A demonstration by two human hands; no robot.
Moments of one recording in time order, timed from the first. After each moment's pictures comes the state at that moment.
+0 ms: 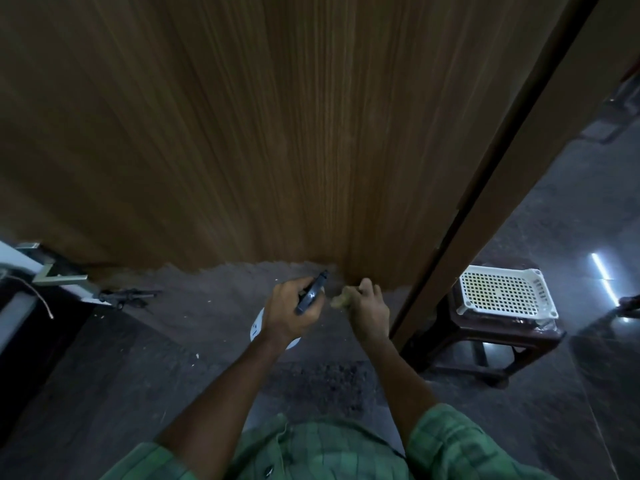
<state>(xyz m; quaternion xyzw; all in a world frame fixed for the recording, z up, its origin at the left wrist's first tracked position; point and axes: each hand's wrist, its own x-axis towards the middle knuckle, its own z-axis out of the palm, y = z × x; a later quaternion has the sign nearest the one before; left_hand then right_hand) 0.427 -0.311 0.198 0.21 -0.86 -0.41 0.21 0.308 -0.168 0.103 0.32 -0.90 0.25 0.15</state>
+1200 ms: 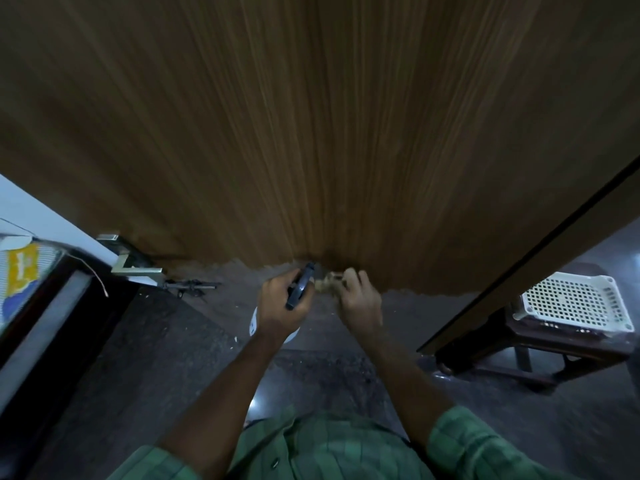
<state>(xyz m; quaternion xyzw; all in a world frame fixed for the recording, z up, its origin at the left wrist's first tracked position) 0.501 -0.425 0.211 0.26 -0.85 -0.37 0.27 0.375 -0.304 0.139 0.43 -0.81 0.30 0.25</state>
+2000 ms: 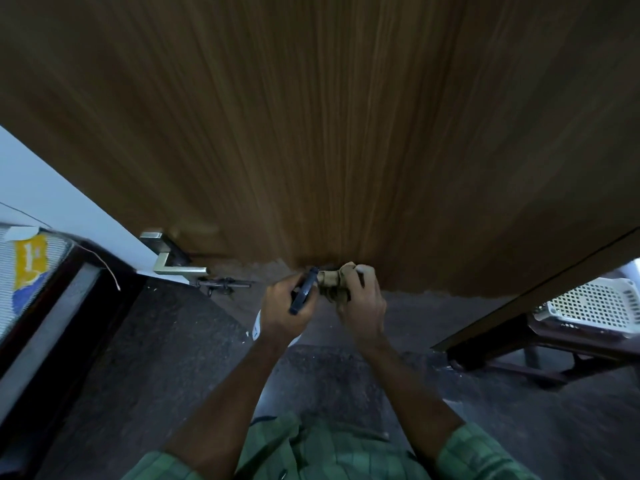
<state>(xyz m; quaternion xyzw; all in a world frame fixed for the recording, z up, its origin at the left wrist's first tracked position) 0.559 -0.491 0.214 0.28 -0.84 -0.40 0.25 0.444 -0.369 0.163 0.35 -0.85 0.36 0.14</state>
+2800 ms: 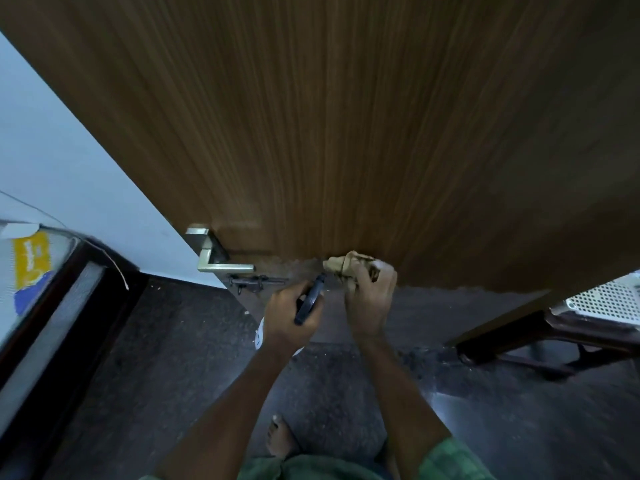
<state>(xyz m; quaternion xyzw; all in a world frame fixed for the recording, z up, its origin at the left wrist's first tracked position) 0.624 -0.550 0.207 0.26 -0.84 -0.43 0.22 0.494 -0.444 0.161 0.27 -0.85 0.39 0.25</state>
